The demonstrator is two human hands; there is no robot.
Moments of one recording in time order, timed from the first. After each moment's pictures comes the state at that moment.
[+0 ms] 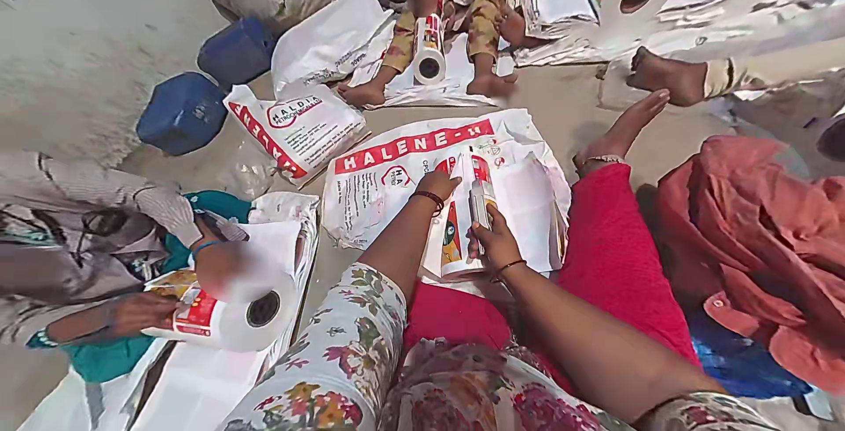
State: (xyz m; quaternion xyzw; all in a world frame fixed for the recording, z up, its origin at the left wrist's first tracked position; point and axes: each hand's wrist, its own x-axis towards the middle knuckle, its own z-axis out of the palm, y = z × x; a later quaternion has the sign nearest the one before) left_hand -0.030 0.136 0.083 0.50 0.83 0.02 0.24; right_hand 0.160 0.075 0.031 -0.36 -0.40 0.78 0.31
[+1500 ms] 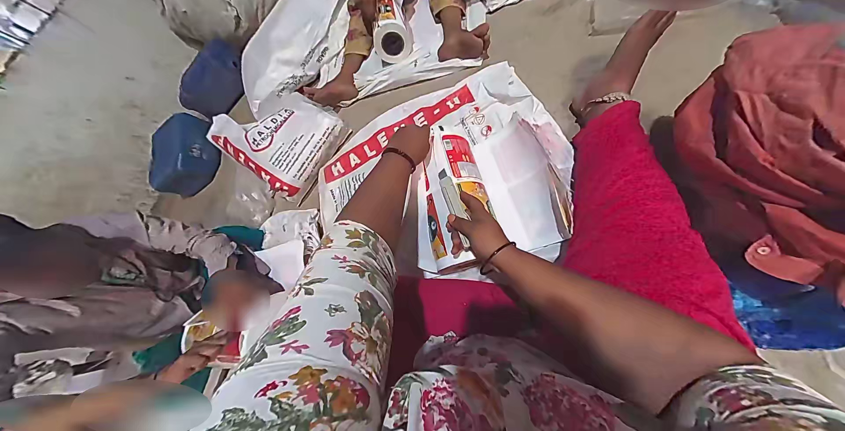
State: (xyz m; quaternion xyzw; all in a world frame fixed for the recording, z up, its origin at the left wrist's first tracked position) left_hand -0.055 0.213 0.088 0.61 0.76 -0.20 0.04; right_hand 0.159 0.078 0.036 -0.34 -0.39 0.82 0.24
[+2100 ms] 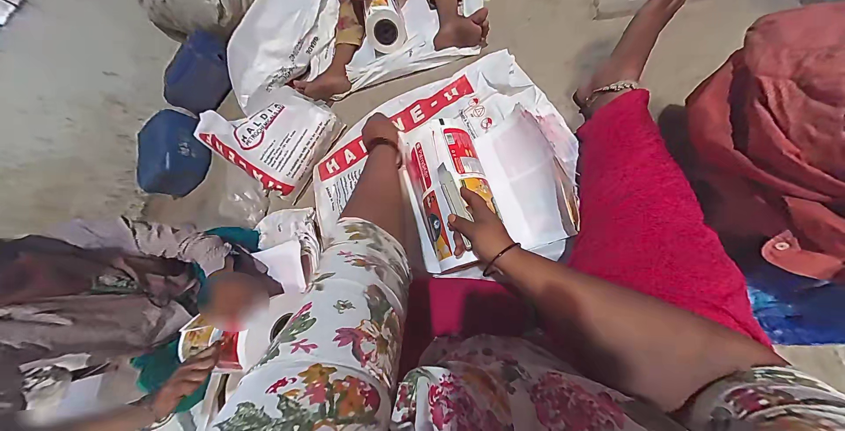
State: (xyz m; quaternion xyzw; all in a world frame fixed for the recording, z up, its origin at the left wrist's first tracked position) left_hand -0.090 0.214 0.090 0.40 0.91 0.02 0.07; right_hand 0.158 0.077 0.042 -0.36 -0.41 0.81 0.23
